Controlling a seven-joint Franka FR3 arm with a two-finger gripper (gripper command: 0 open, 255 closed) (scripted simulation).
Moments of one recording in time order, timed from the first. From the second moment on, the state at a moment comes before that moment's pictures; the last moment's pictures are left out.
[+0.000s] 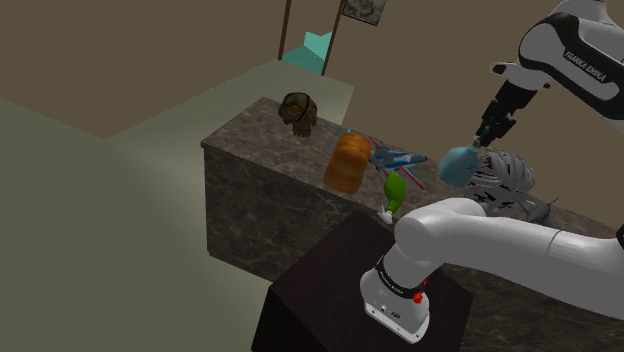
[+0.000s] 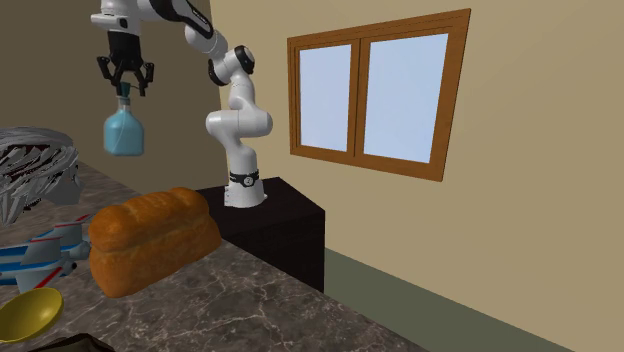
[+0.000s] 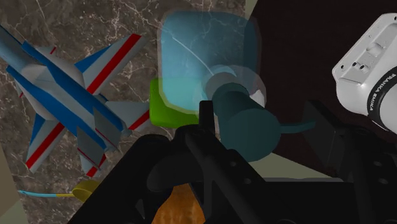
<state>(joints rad) -0.36 -0.99 -0.58 -2.24 -0.57 1.38 -1.24</state>
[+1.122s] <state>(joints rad) -0.40 -1.07 -0.68 -2.48 -0.66 1.55 -1.21</state>
